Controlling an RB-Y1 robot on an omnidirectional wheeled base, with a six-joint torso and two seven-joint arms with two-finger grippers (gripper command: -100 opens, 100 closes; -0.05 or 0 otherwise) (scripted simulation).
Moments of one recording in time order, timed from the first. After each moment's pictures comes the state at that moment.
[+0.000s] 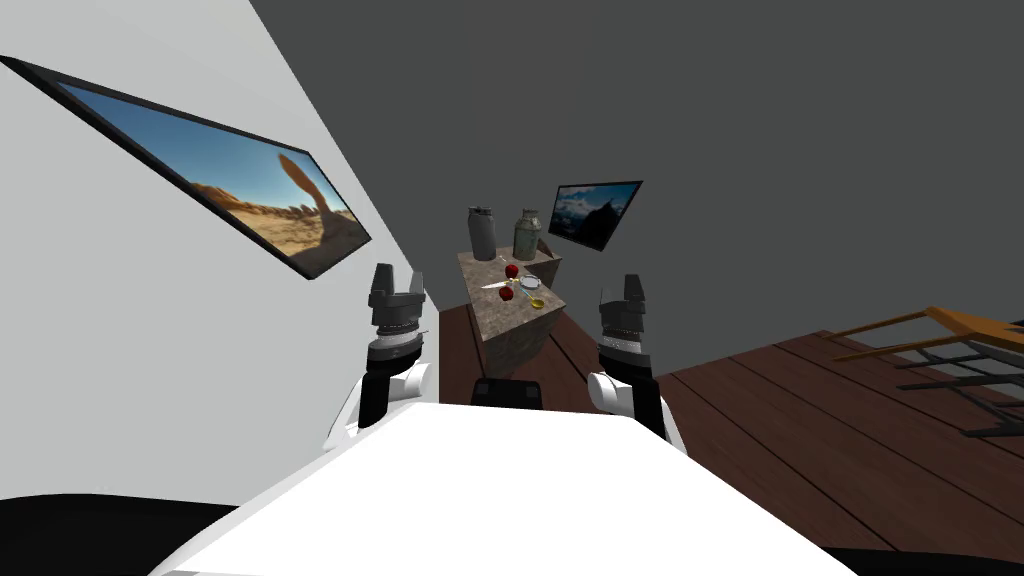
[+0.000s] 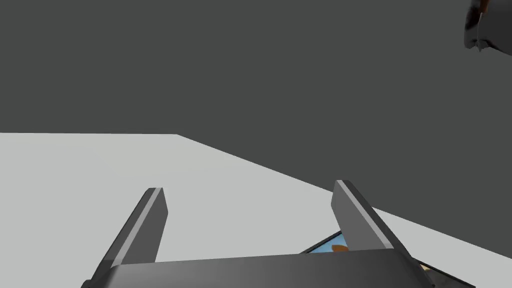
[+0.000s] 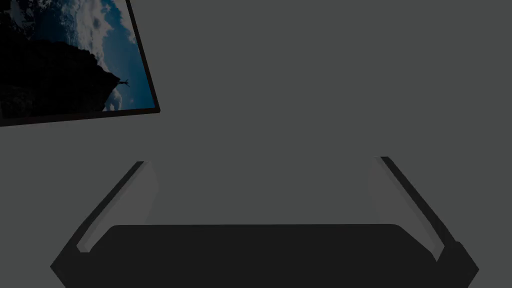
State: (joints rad) left arm 0.52 0.04 0.05 -2.30 -0.09 -0.63 0.05; right arm 0.52 -0.02 0.00 -2.35 0.04 -0.36 0.16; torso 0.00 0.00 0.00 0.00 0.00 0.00
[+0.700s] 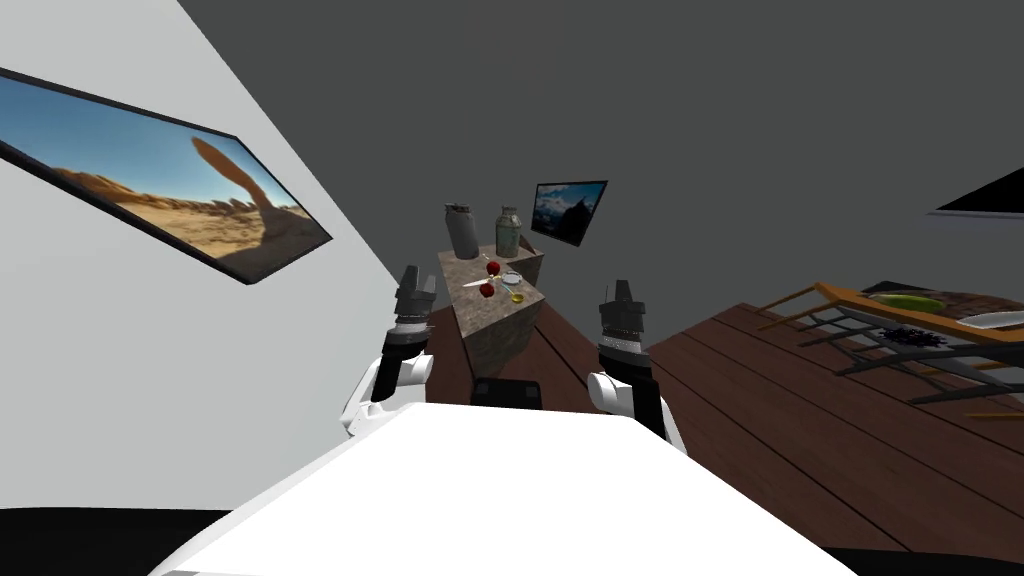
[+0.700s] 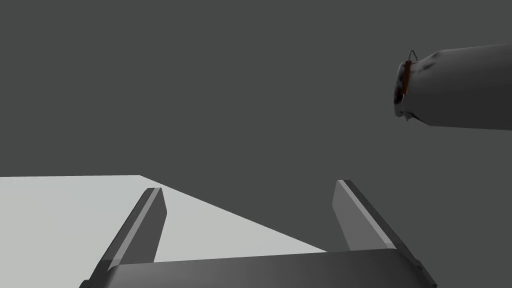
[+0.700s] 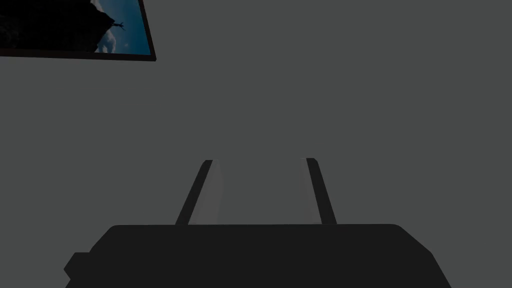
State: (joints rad) left arm 0.41 0.12 0.08 -2.16 -0.10 -0.53 0.07; right arm 0.52 -0.02 0.00 -2.35 0.04 -0.36 0.16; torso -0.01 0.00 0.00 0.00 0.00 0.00
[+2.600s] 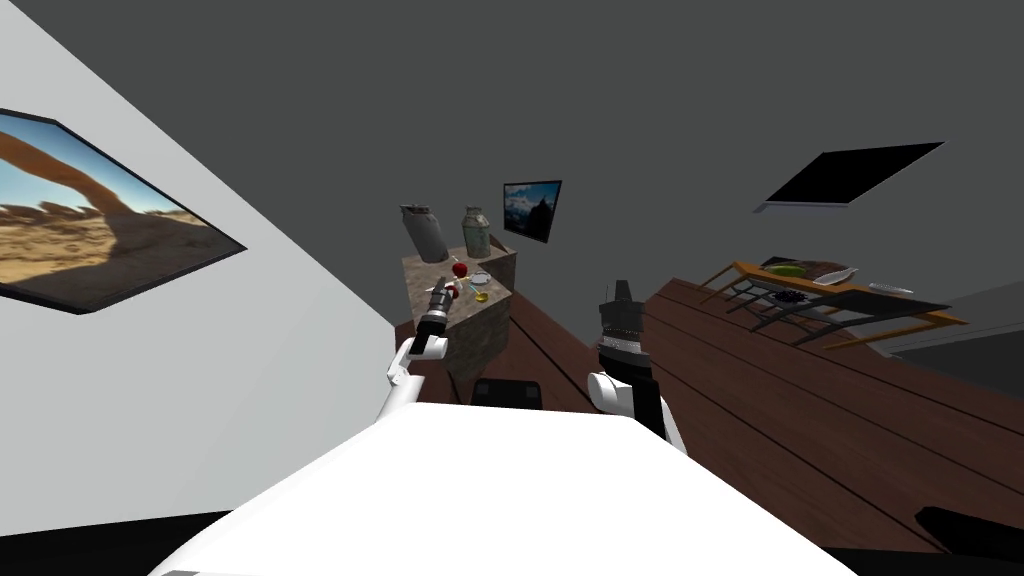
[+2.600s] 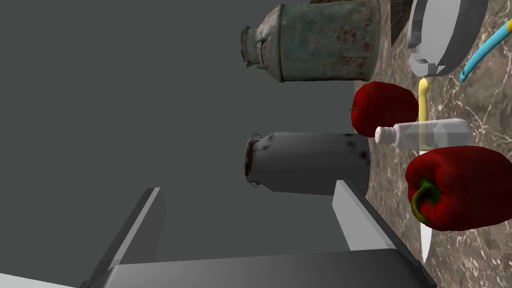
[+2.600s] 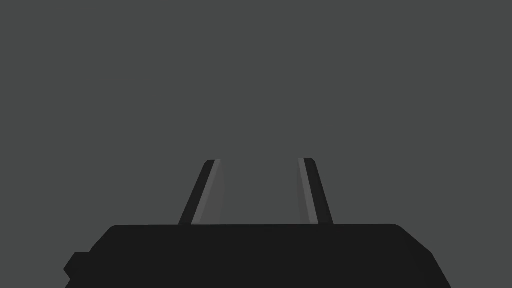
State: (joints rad) left arm 0.14 0.12 0.12 -1.76 -0.08 -0.21 0.14; right arm 0.52 -0.02 0.00 -2.35 0.04 -0.36 0.16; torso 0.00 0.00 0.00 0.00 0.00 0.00
